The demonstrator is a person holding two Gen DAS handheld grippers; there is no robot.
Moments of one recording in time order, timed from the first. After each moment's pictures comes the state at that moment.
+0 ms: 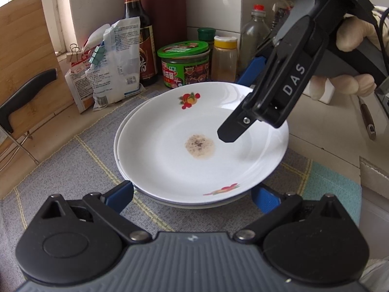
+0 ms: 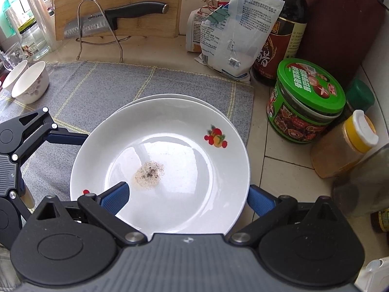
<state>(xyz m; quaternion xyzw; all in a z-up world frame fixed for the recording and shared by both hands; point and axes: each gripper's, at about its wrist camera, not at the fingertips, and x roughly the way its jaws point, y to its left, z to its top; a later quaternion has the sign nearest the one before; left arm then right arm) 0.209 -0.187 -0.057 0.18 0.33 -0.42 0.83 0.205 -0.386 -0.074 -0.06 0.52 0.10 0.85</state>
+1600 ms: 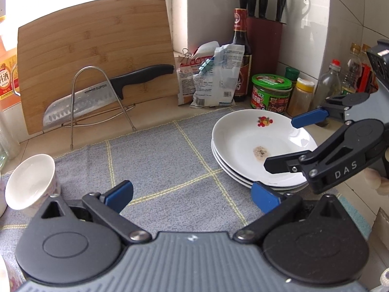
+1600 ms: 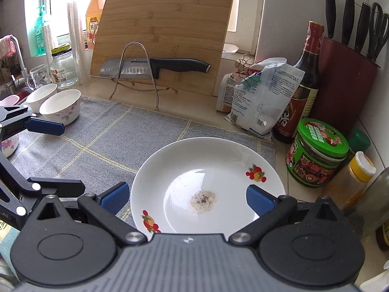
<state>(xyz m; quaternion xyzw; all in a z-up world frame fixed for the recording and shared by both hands) 0.161 -0.117 -0.025 0.07 0.33 -0.23 0.91 0.153 -0.333 -0.067 -0.08 0.35 0.14 0.92</state>
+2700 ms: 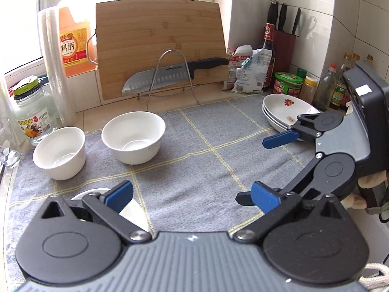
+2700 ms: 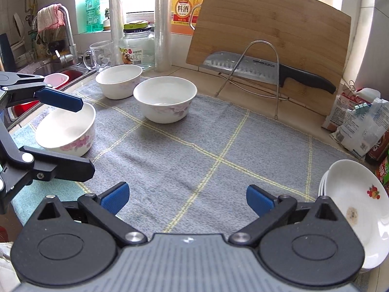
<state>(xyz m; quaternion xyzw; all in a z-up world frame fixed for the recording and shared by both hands) 0.119 0.095 -0.014 0.06 0.33 -0.25 0.91 0.120 -0.102 -0.074 -0.11 0.36 0.19 0.90</state>
